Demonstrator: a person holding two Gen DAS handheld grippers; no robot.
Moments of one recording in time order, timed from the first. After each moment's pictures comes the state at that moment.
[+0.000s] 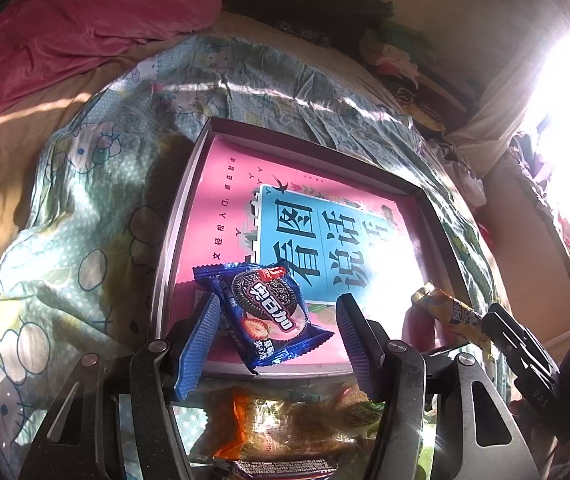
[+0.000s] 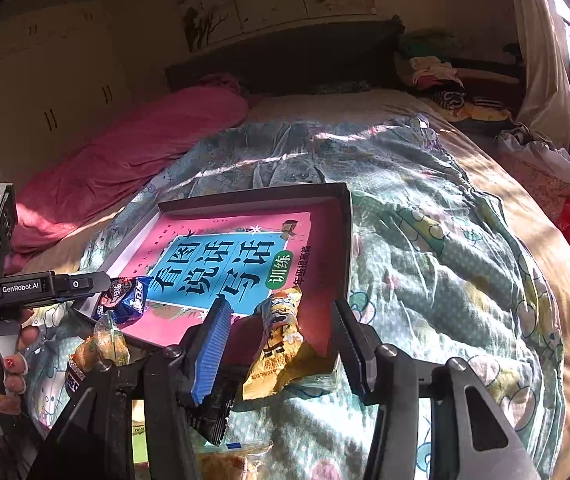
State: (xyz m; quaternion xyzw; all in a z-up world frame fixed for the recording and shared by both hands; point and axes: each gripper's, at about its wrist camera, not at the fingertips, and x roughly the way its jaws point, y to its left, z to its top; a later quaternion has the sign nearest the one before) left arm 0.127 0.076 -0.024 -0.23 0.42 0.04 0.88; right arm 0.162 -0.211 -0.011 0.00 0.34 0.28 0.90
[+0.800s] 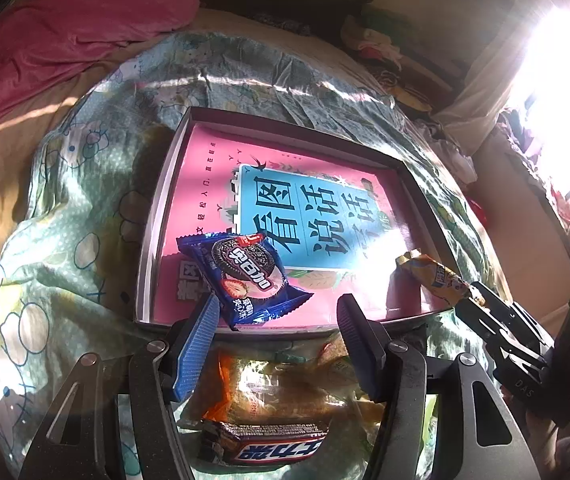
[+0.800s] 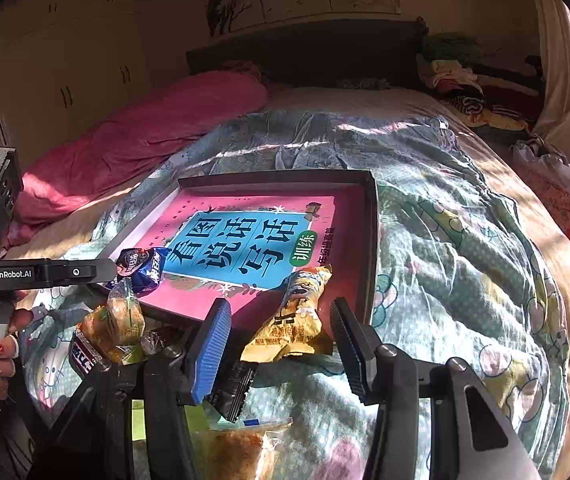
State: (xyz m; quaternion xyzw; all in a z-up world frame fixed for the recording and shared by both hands) left arm 0.110 0.058 -0.018 -0.20 0.43 0.01 0.88; right arm 0.147 -0.195 -0.019 -0.04 0.35 0.30 0.89
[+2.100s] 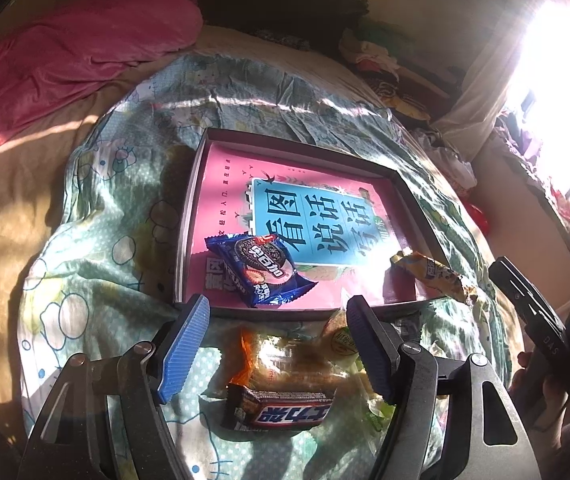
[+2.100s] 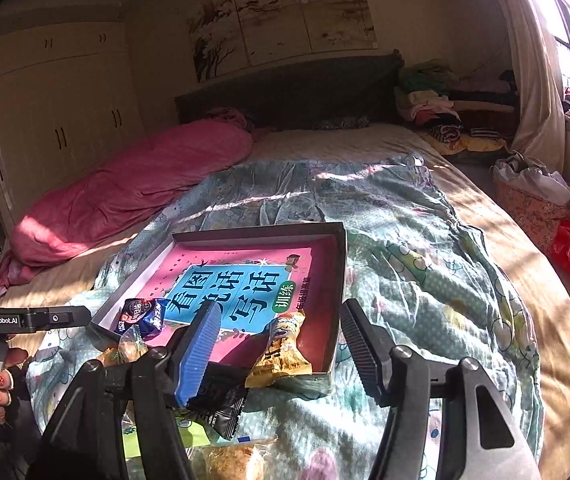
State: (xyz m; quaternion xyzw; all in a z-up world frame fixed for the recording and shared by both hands) left arm 0.075 0.063 0.003 -0.19 0.41 0.02 0.89; right arm 0.135 -0.226 0.014 0.01 0.28 0.28 0.92
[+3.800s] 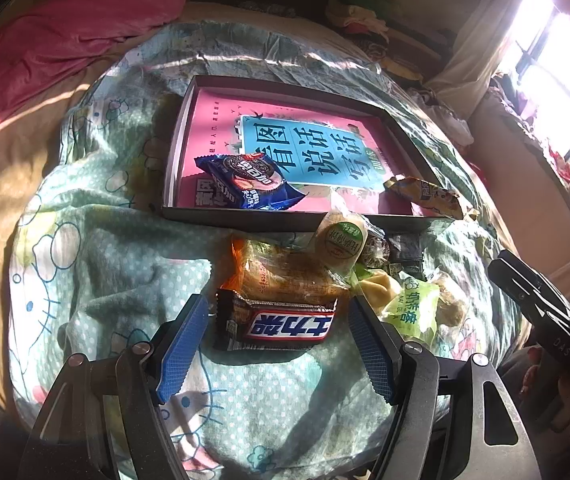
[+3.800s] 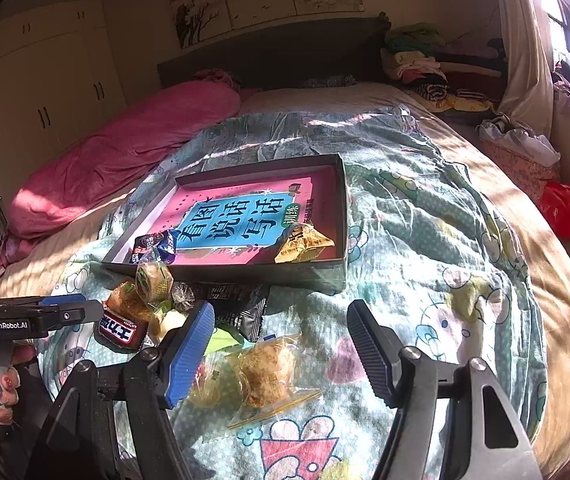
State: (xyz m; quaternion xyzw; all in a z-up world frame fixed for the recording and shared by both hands) left arm 0.041 0.041 -0.022 -0.16 0.46 0.00 0.87; right arm 0.079 -0.225 -0.007 0.00 0.35 0.25 0.90
